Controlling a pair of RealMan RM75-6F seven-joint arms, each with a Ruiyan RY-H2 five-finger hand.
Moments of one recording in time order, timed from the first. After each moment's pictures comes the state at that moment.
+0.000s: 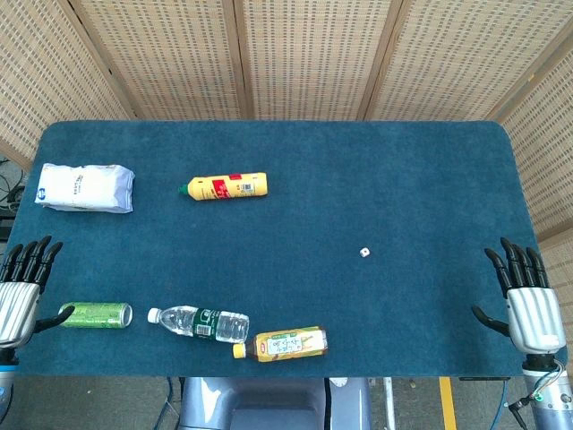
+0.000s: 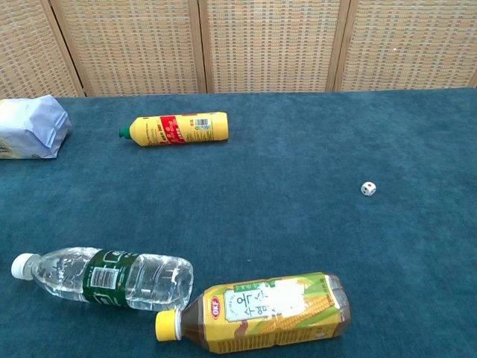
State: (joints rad) left arm -0.11 -1.15 -0.04 -1.62 1.52 1.50 0.14; right arm 0.11 -1.22 0.09 -1.48 -1.56 1.58 -0.03
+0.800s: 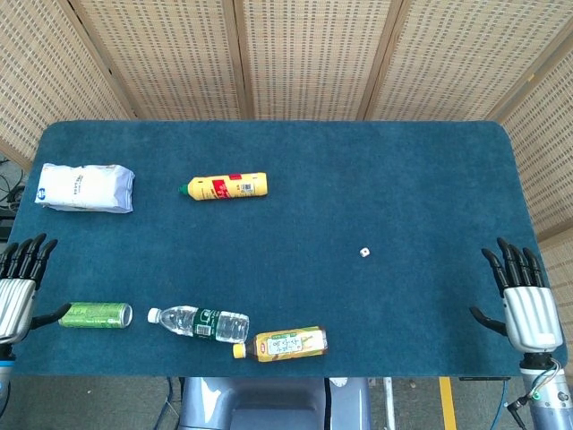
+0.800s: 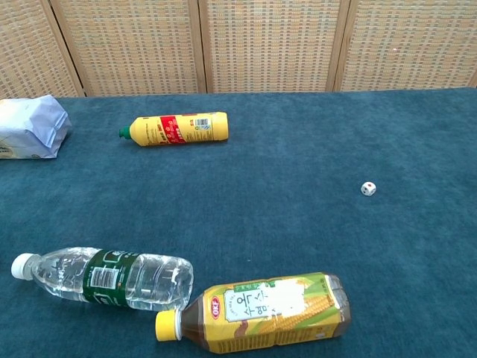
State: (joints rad) left arm -0.11 -1.15 -0.05 -1.60 1.48 1.48 0.12; right arm 0.11 -1.22 0.09 -1.50 -1.55 1.56 -0.05
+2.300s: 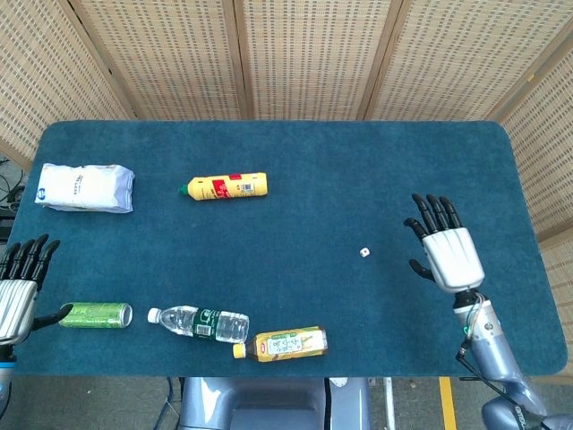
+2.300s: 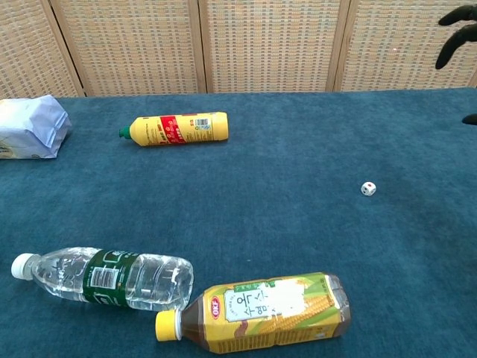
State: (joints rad) left arm -0.11 -1.15 -0.05 -1.60 1.50 1.49 0.12; right arm 0.42 -1.26 0.25 -1.65 -1.42 1.24 -0.42
